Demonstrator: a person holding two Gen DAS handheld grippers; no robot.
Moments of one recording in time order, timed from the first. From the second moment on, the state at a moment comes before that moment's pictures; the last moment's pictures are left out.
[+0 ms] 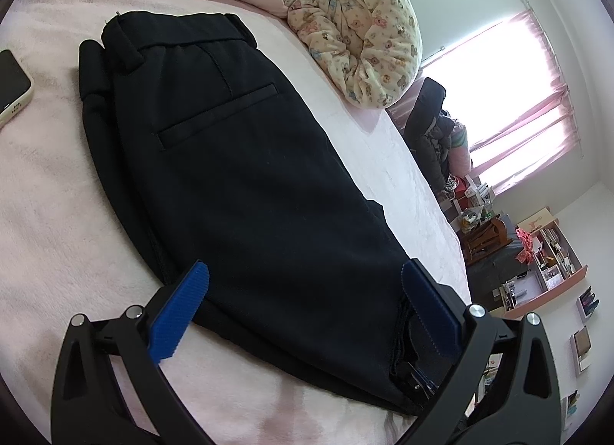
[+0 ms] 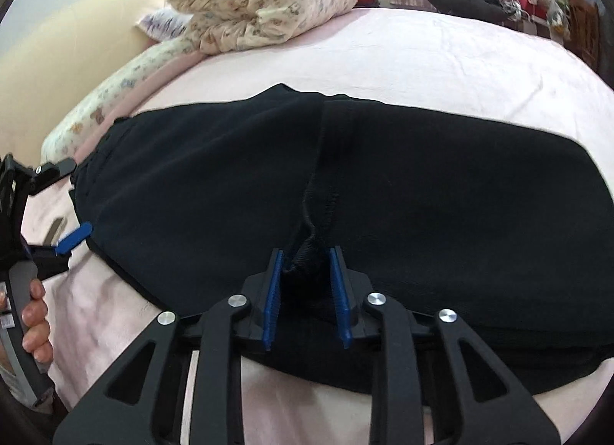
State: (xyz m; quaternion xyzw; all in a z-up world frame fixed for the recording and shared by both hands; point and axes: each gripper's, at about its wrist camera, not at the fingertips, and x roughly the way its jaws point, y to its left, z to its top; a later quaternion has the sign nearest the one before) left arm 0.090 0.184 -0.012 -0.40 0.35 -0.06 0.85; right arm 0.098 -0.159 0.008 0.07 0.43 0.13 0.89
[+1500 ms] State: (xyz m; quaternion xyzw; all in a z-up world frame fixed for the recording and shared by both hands) left arm 0.072 0.299 -0.025 -0.56 0.25 -0.04 0.79; right arm 0.072 -0.077 0.032 0.10 0.43 0.26 0.86
